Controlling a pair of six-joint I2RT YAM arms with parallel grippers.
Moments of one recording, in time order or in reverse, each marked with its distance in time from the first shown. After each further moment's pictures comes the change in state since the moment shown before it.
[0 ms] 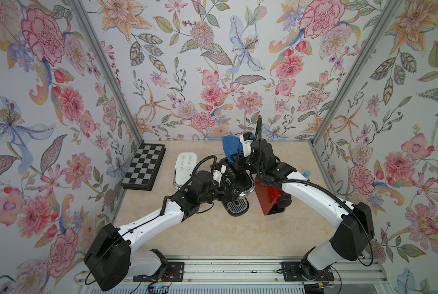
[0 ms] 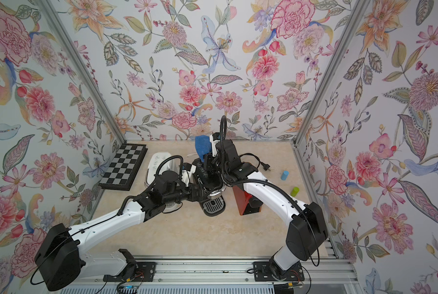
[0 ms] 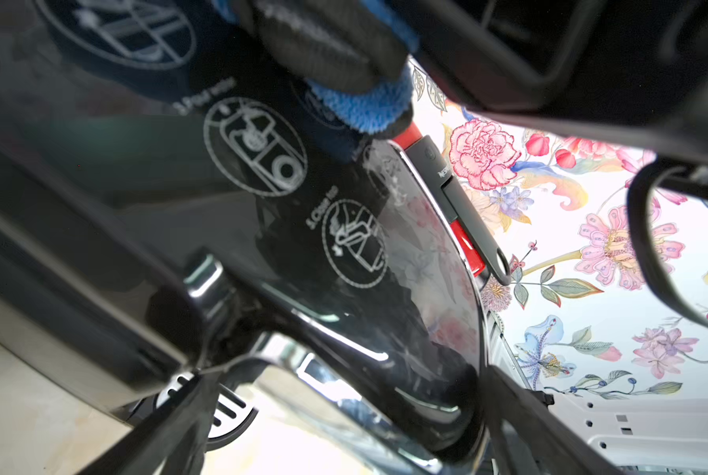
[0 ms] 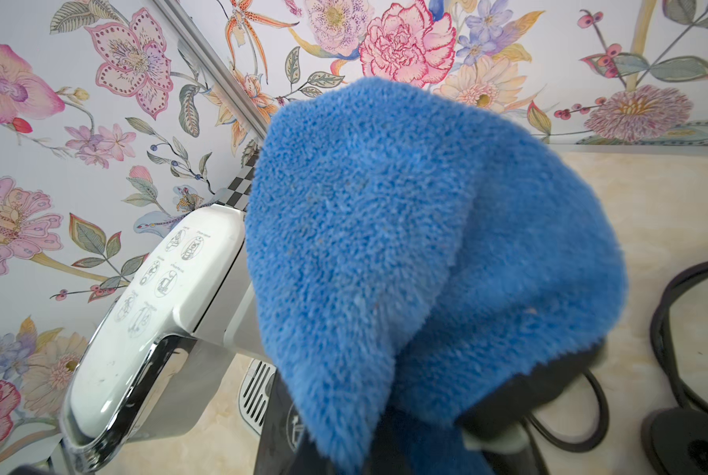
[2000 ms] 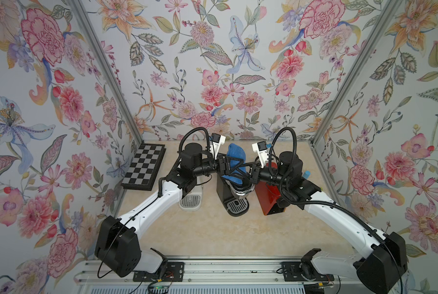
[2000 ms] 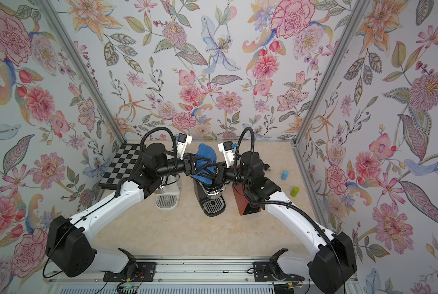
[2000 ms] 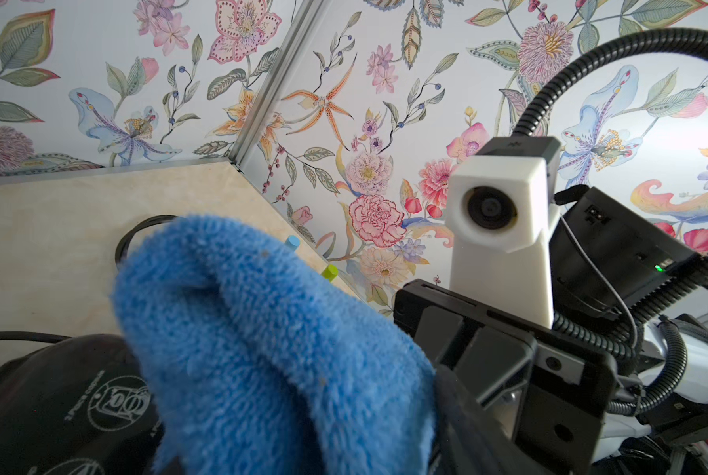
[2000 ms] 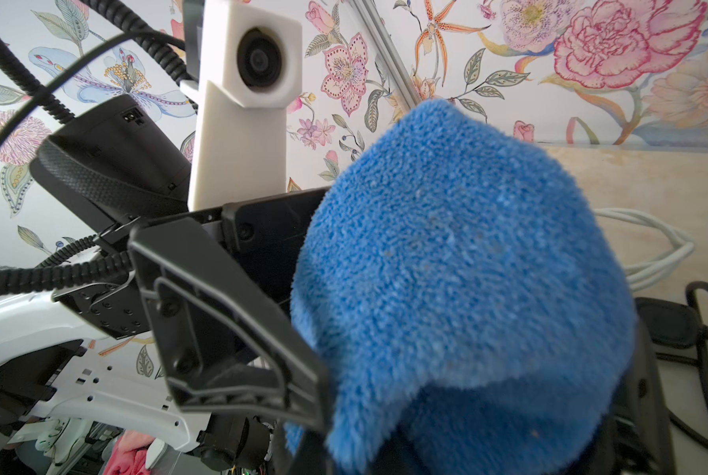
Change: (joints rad) left arm 0.184 0.125 0.325 0.106 0.366 0.092; right arm -0.096 -0.322 -0.340 0.285 -0.526 0.089
